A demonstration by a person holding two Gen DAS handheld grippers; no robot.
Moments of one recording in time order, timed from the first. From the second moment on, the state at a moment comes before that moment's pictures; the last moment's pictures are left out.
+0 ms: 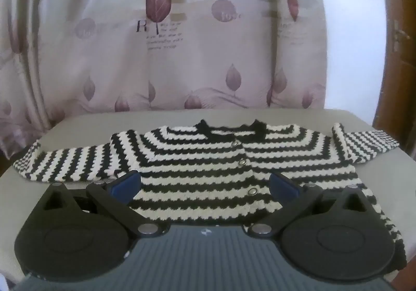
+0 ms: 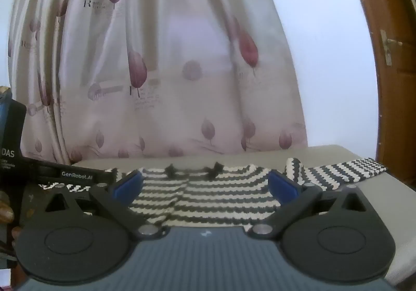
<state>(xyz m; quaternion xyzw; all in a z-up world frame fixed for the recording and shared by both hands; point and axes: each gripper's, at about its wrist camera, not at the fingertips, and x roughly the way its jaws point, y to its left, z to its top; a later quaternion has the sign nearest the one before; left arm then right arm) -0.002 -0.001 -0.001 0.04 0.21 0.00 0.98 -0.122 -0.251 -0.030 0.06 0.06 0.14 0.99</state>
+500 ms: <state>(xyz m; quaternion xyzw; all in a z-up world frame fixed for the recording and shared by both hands) 0.016 0.012 -0.013 0.00 0.25 0.00 0.97 -0.109 -0.238 -0.024 0.05 0.10 0.14 0.98</state>
